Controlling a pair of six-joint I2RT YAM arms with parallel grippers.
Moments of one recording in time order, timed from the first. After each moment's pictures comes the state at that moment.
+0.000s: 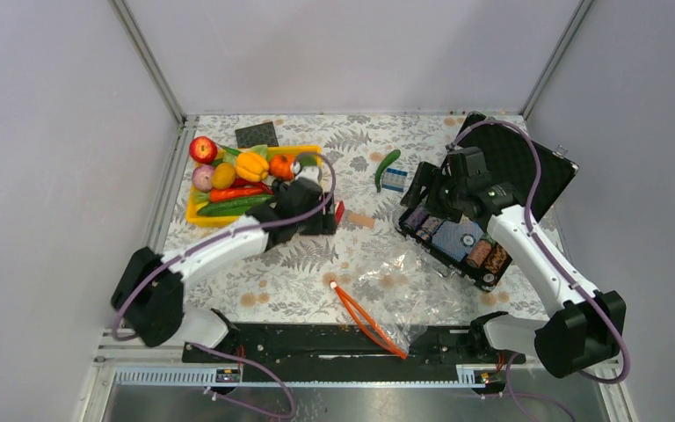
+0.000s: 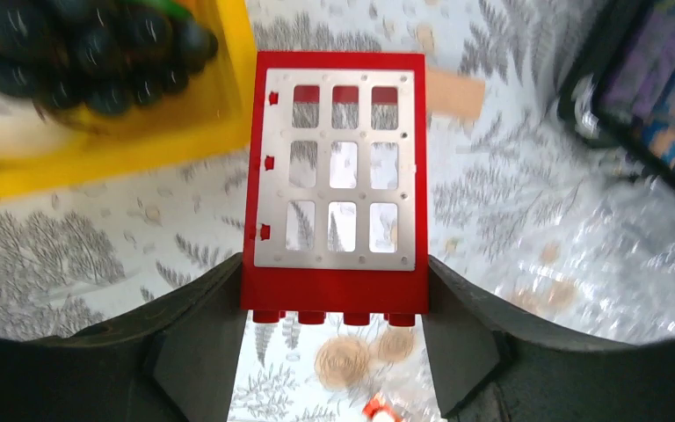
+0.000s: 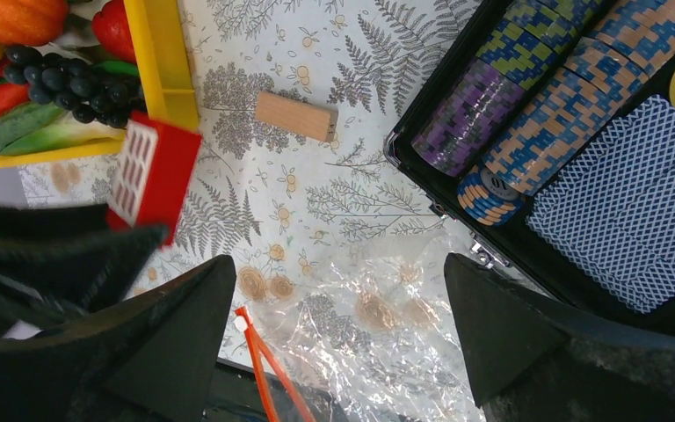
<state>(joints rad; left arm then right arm) -0.69 1.44 0.99 -0.36 -0.15 -0.58 0.32 1.23 1.07 -0.68 -0.13 0.60</state>
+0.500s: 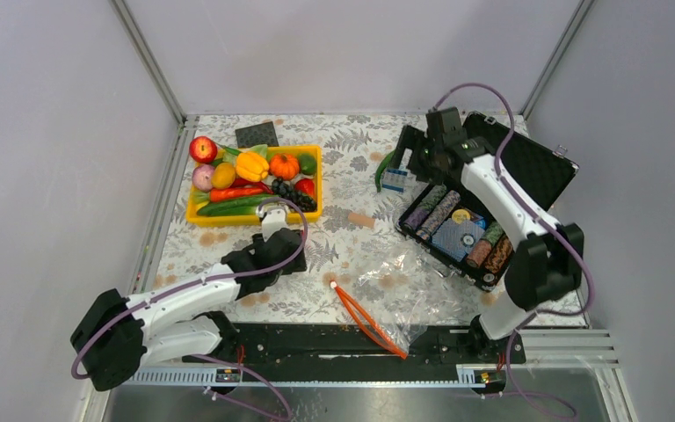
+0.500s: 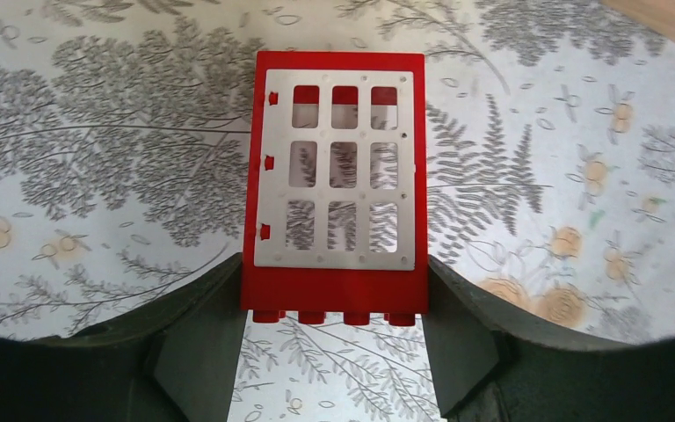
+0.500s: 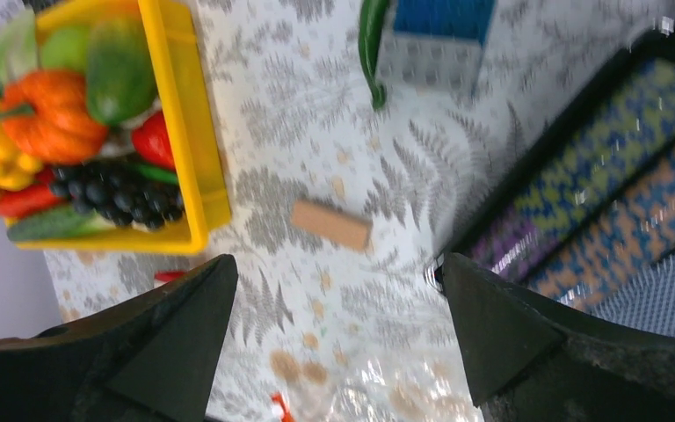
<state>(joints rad) -0.83 1.06 0.53 -0.38 -0.46 -0.76 0.33 1.56 1.37 -0.65 -0.11 0.61</state>
